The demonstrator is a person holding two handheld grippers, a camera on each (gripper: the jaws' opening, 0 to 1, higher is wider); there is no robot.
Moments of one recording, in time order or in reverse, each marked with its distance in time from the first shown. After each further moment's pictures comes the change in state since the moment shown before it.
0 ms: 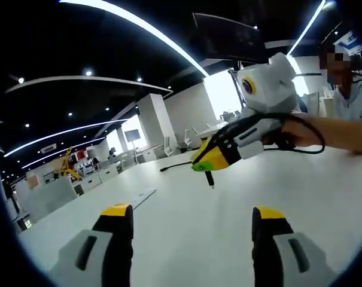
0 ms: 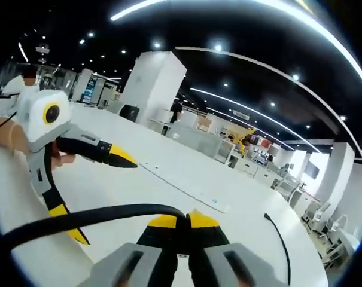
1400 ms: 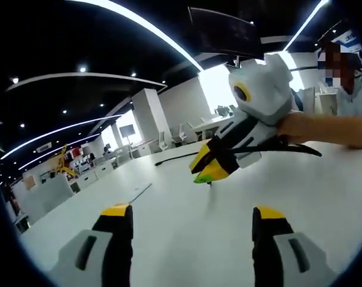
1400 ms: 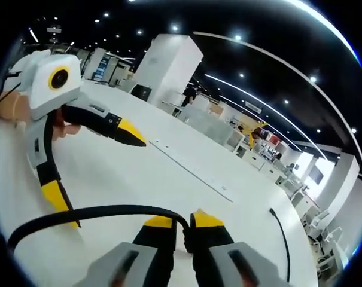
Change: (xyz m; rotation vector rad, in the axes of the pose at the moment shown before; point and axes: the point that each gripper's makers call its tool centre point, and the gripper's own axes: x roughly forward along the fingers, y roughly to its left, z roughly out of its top) left arm -0.005 -0.005 -0.009 0.010 0.042 -0.036; right arm 0.011 0.010 -0.026 -0.067 0.100 0.060
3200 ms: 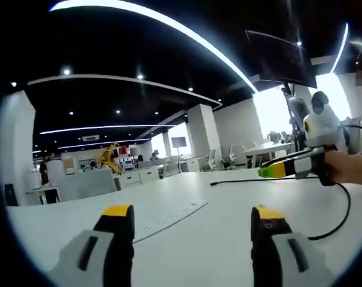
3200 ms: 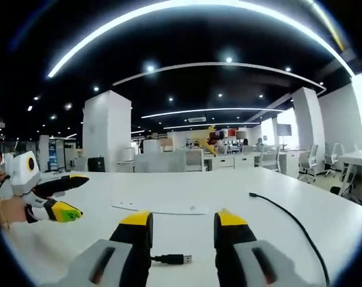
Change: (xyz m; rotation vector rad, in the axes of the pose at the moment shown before) left arm -0.050 0.083 0.030 -0.178 -0.142 0.390; right arm -0.040 -0.066 0.016 0.578 -0.296 -0.226
